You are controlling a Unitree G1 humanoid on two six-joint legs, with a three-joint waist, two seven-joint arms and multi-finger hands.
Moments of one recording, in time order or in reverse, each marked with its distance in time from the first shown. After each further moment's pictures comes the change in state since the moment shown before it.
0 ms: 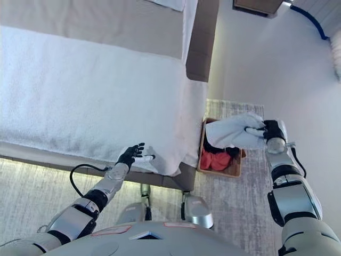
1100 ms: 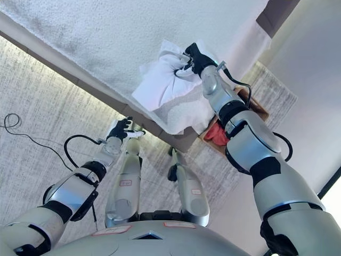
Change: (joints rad) left arm -0.311 0.036 -0.094 0.224 0.000 -0.008 0.149; right arm -0.641 0.335 0.529 -0.025 -0.061 -0.018 -0.011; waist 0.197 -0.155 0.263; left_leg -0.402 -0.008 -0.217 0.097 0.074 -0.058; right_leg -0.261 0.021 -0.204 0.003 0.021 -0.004
